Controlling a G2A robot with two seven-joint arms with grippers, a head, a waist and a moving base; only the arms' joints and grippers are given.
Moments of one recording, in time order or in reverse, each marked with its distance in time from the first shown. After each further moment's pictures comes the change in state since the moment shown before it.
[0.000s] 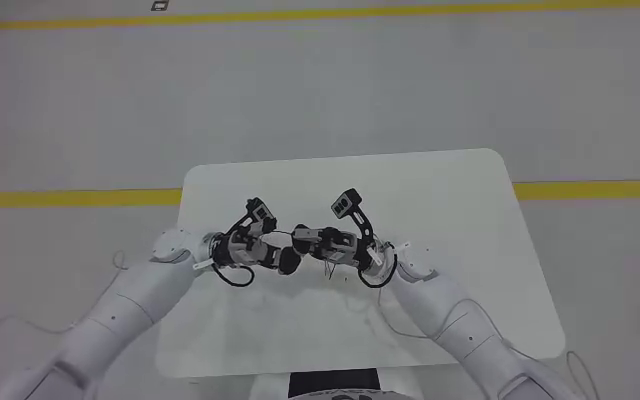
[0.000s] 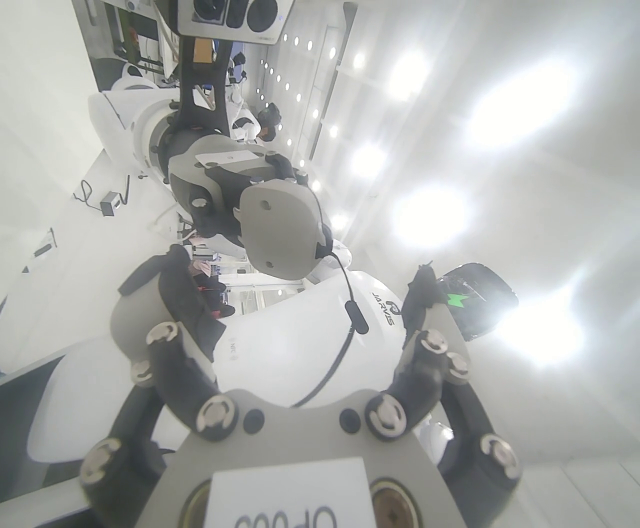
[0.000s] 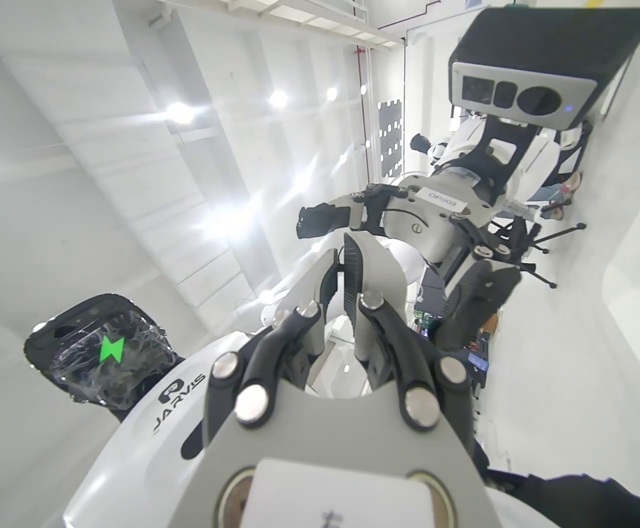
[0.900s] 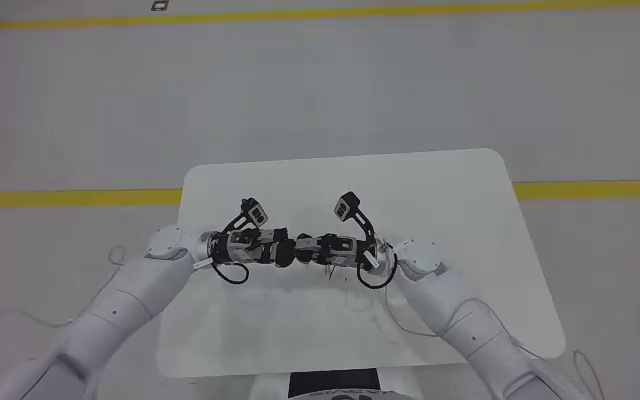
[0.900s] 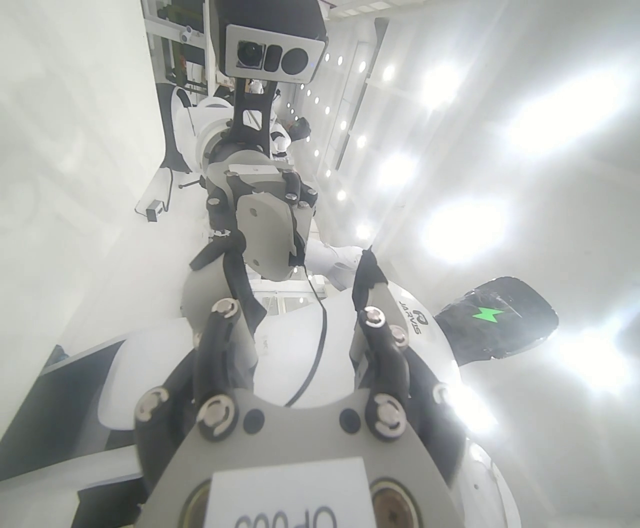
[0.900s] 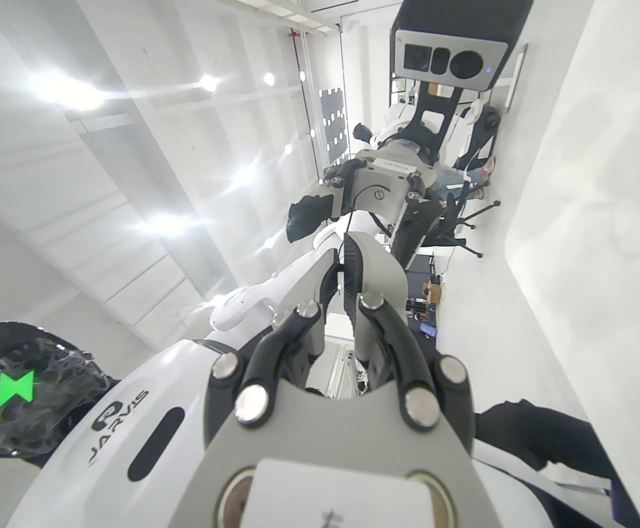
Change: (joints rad) left arm -0.042 -0.008 0.028 0.098 0.081 -0.050 0.000; right arm 0.002 0.026 0.033 -0.017 -0.203 0.080 -0.006
